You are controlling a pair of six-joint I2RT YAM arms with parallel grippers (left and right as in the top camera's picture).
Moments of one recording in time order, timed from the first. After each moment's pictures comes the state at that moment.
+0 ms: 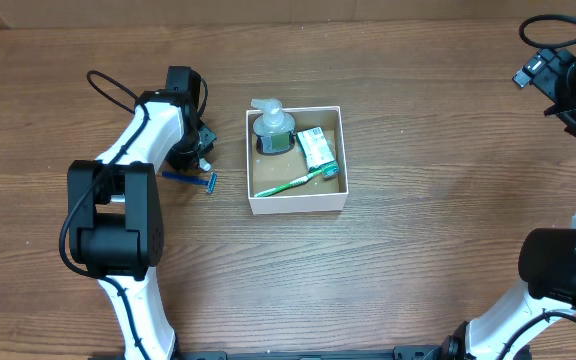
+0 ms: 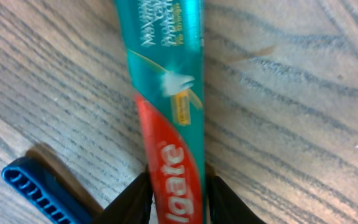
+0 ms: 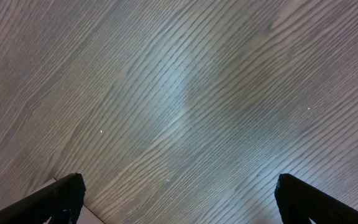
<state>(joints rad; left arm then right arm) -0.08 2.13 1.51 -0.82 -0.10 -0.87 -0.29 1.95 2.25 -1.60 0.03 0.50</state>
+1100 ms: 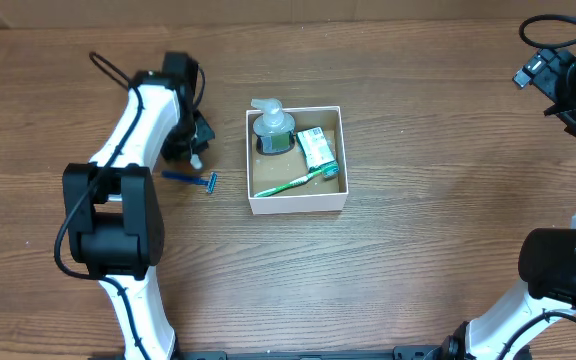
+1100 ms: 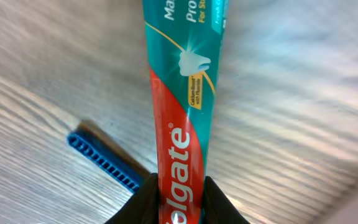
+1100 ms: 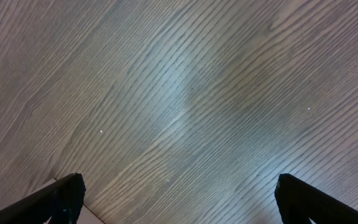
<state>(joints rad) -0.08 2.13 1.71 -1.09 -0.08 -0.65 -0.29 1.95 2.25 -1.60 0.03 0.50</state>
